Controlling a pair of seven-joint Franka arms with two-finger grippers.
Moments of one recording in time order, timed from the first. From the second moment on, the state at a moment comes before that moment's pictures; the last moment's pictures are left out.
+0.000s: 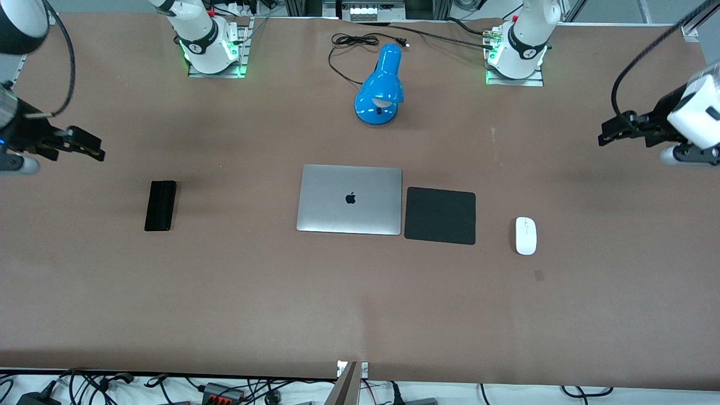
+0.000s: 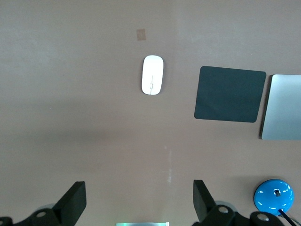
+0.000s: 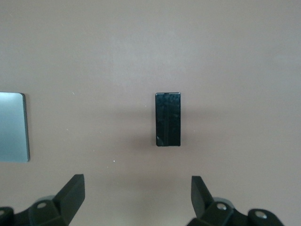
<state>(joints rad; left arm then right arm) 0.14 0.07 -0.13 -1.57 -0.04 1.51 -0.01 -0.03 0.07 -0.01 -1.68 -0.01 1.70 -0.04</state>
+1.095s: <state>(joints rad) 0.12 0.68 -0.15 -1.59 -0.02 2.14 0.05 -0.09 0.32 -0.02 -2.00 -0.04 2.17 -0.02</state>
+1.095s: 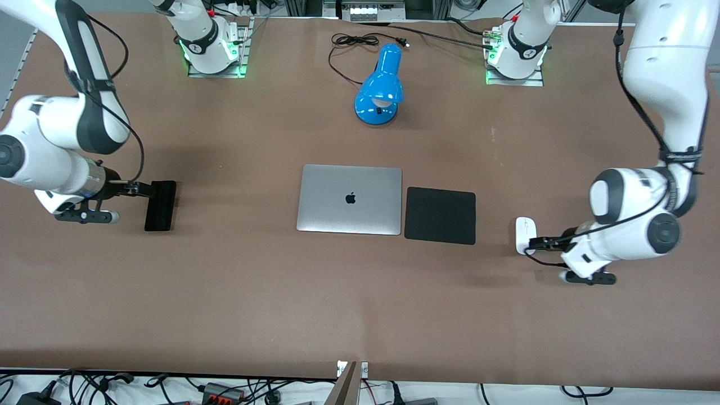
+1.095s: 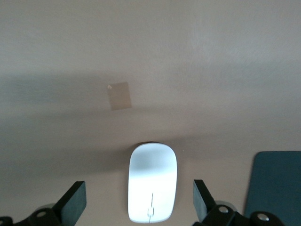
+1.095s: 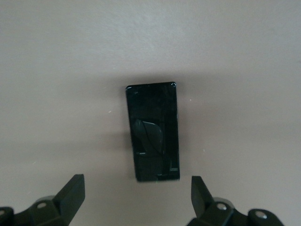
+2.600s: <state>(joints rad) 0.09 0.69 -0.15 -1.69 0.00 2.18 0.06 -0.12 0.55 -0.01 -2.02 -0.04 2.40 -0.05</state>
